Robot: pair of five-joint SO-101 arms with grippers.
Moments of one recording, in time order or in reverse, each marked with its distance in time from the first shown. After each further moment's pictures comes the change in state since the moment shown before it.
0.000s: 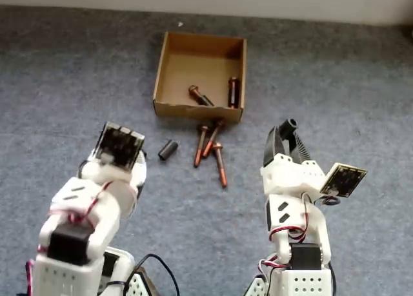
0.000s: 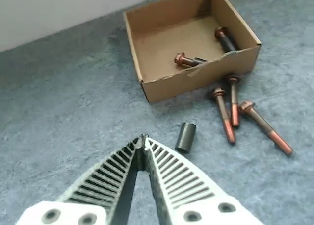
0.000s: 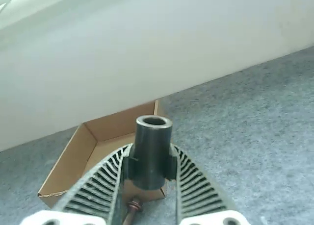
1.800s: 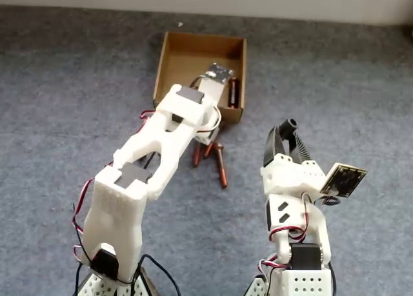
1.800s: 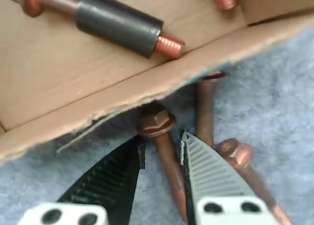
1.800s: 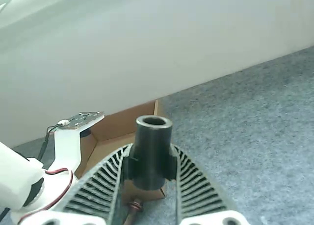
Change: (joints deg) left arm 10.8 112.6 -69.2 0.1 12.5; right arm 0.0 0.0 0.0 0.0 0.0
